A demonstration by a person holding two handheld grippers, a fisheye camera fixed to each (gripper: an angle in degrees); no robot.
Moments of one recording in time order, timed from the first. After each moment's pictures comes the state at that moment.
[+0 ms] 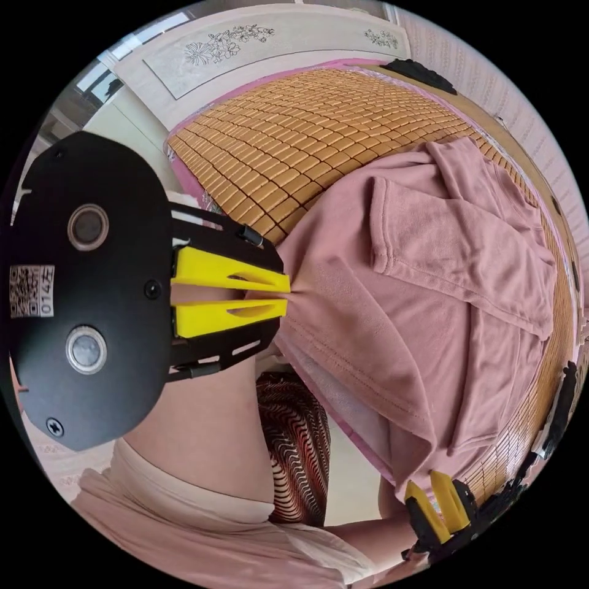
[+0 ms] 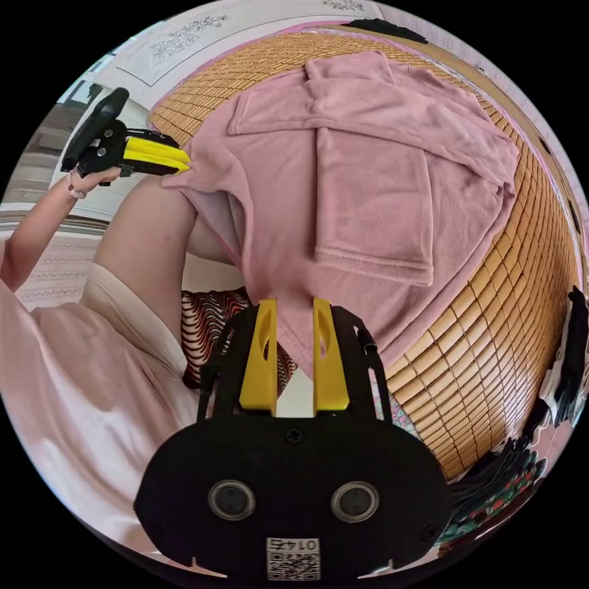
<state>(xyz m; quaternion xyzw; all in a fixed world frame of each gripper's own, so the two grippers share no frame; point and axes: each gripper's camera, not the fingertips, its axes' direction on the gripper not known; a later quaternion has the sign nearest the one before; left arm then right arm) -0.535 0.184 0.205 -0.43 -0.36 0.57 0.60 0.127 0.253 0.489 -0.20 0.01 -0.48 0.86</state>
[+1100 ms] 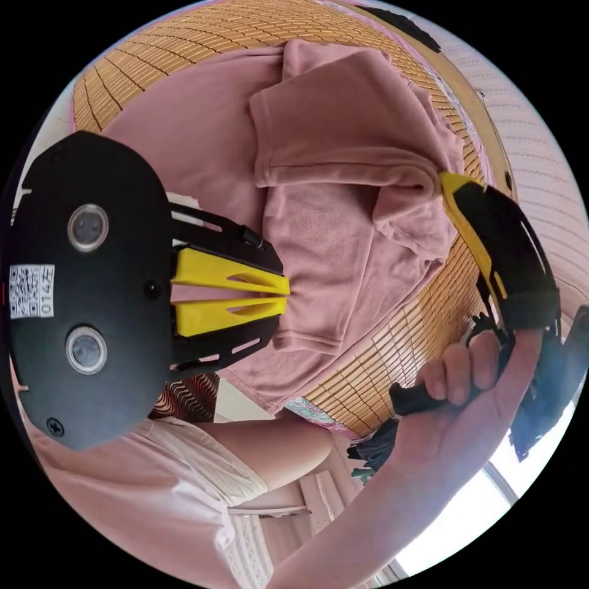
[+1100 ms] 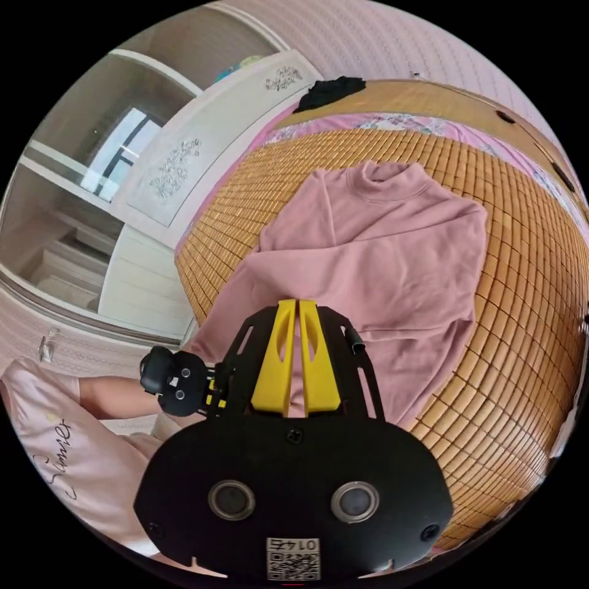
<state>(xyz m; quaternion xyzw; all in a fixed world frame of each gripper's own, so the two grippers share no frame) -0.490 0.169 0.233 -0.39 -0.07 0.52 0.76 0.122 0.075 0.409 -0.03 -0.21 -0.34 0.92</state>
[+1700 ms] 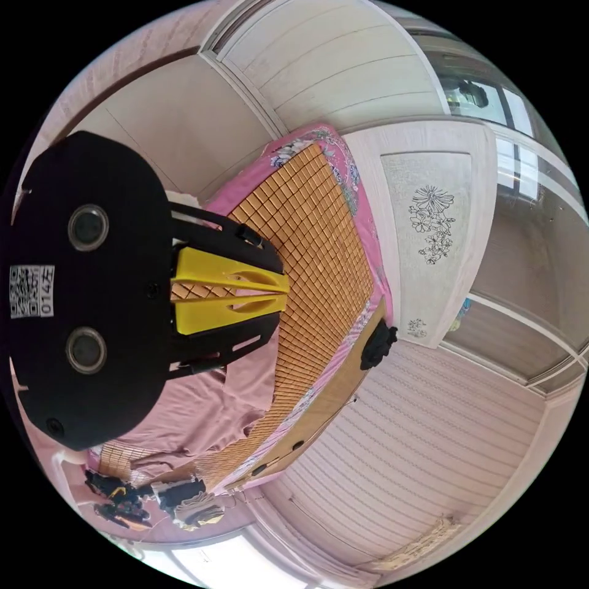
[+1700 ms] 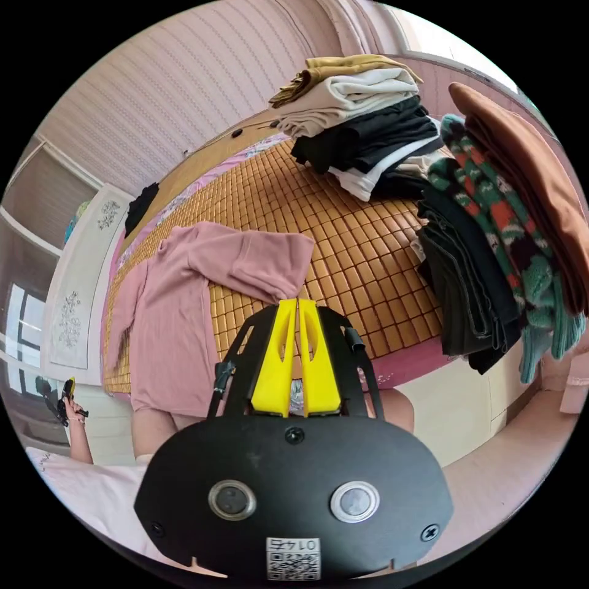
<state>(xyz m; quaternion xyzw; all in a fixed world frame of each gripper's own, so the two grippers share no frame) -0.622 -0.050 -0.123 0.13 -0.29 0.15 0.94 0.396 0.183 0.309 0.09 -0.02 -0.01 1.00</state>
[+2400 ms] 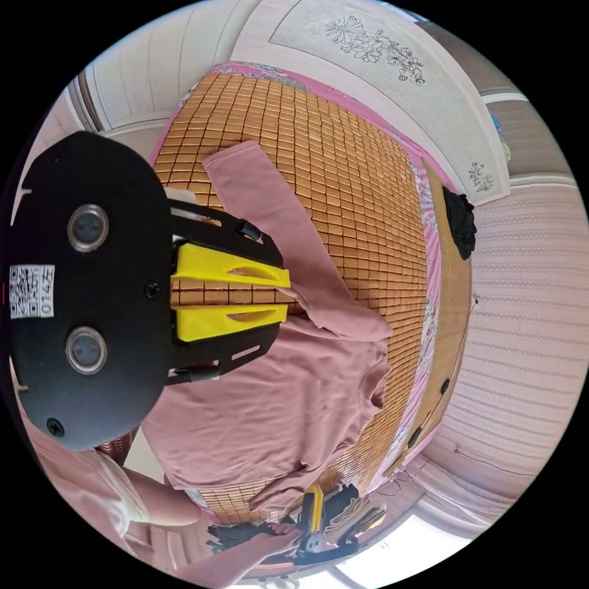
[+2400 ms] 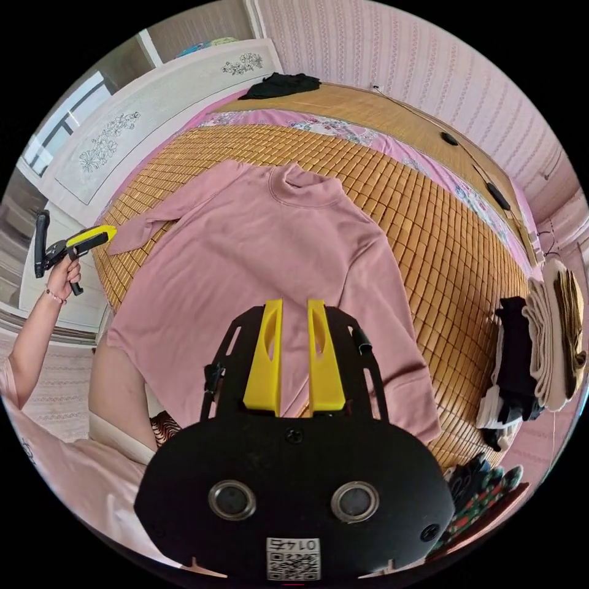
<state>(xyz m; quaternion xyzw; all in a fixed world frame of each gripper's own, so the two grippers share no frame) -0.553 -0.059 0.114 -0.15 -0.31 0.37 0.86 0.096 0.039 0.367 0.00 0.04 -0.39 0.92</state>
